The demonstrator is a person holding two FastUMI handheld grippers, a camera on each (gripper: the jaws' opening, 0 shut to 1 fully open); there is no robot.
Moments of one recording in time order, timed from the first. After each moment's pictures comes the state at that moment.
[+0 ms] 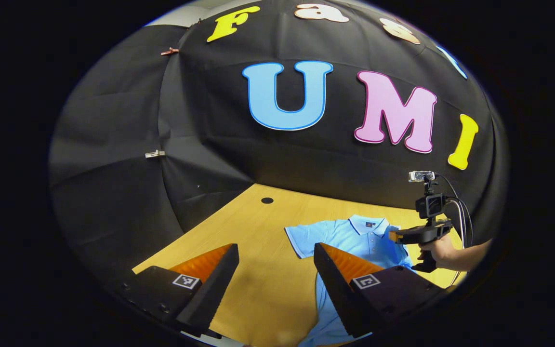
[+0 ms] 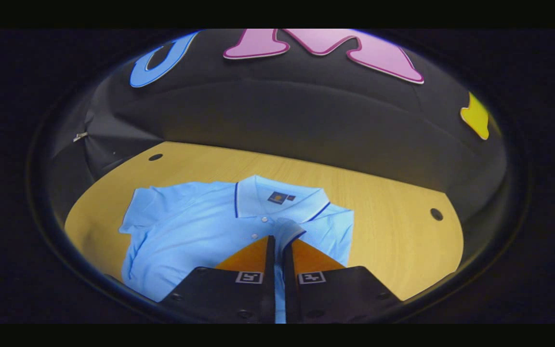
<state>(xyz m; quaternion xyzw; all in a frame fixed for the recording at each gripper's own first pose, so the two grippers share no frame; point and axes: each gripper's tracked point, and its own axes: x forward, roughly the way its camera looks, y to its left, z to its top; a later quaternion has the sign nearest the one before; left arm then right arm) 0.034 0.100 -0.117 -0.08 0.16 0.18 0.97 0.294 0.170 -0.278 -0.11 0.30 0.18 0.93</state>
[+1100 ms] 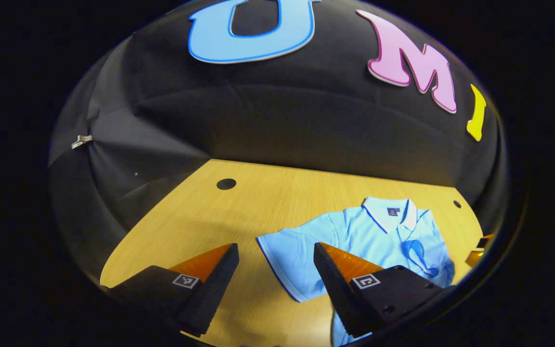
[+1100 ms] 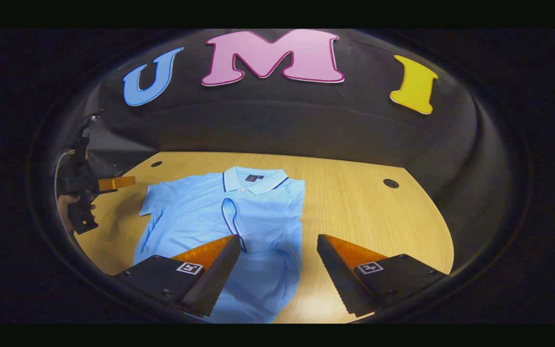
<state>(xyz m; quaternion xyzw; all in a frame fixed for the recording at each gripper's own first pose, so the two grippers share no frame) 0.288 0.132 -0.271 -0.05 0.26 0.09 0.96 0.175 0.056 -0.231 -0.07 0.27 0.11 0.95</state>
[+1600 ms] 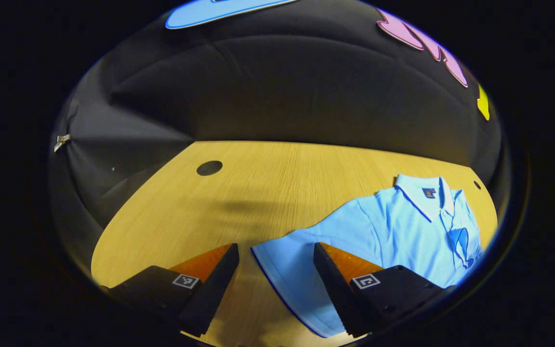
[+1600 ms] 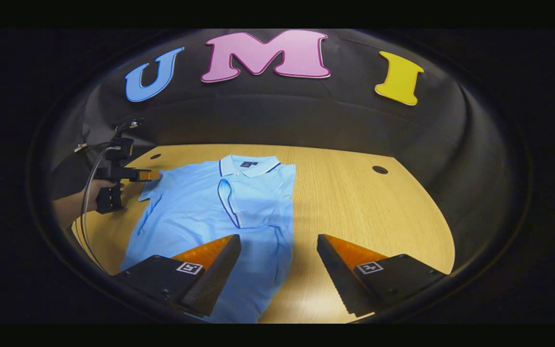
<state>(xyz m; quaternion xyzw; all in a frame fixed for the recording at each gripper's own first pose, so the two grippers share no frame) 0.346 0.146 -0.338 -0.03 0.30 0.07 0.95 0.139 0.039 -0.253 -0.07 0.28 0.10 0.95</state>
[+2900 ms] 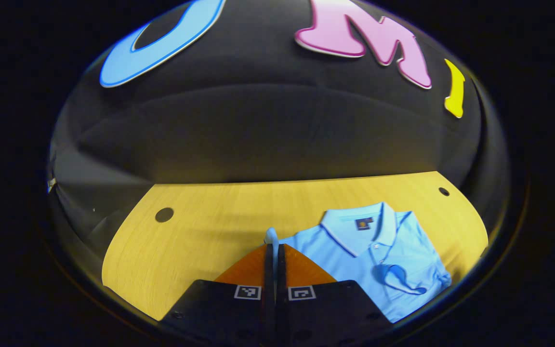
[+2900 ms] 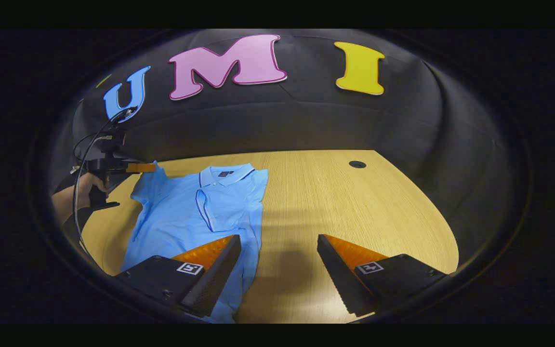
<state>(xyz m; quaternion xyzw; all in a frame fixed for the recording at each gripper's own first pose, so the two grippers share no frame) 0.367 0.004 -0.225 0.01 0.25 -0.03 0.97 0.145 -0.021 -0.238 -0.01 0.26 0.08 0.96</state>
